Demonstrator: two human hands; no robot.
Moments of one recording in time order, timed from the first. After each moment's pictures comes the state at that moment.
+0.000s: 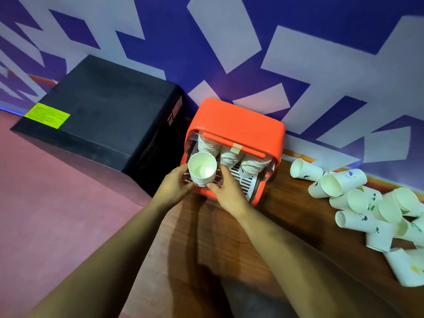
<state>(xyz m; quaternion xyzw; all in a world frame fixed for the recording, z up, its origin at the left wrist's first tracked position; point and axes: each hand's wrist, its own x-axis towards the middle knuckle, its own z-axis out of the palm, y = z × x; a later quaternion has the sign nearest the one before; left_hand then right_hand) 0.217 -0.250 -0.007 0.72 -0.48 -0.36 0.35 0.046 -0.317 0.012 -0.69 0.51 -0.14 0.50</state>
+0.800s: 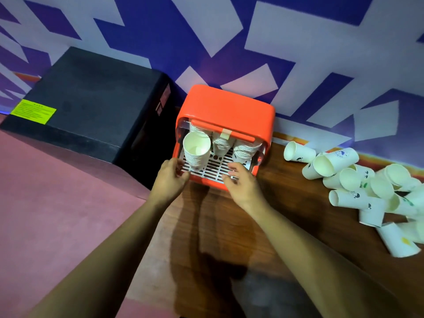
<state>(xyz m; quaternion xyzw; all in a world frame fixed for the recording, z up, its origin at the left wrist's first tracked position) 0.195 -0.239 0.008 0.80 -0.42 -0.31 0.29 -0.008 -0.308 0.021 -0.68 0.56 -0.16 0.45</state>
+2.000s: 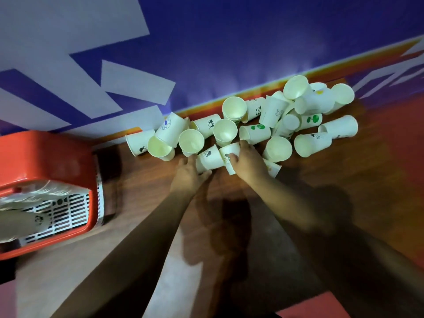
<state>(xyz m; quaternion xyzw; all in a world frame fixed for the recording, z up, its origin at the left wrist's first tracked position) -0.255 -0.392 -0.052 0.66 -0.65 -0.36 0.09 -0.445 -0.390 -0.036 -0.58 0.77 -0.10 0.25</state>
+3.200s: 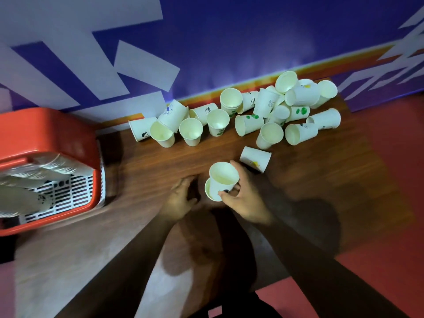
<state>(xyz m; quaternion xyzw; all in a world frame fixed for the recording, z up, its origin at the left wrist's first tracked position) -0.196 -0.290 -0.069 0.57 -0.68 -0.45 0.08 -0.410 -0.244 -0.006 -0.47 0.68 -0.31 0.47</state>
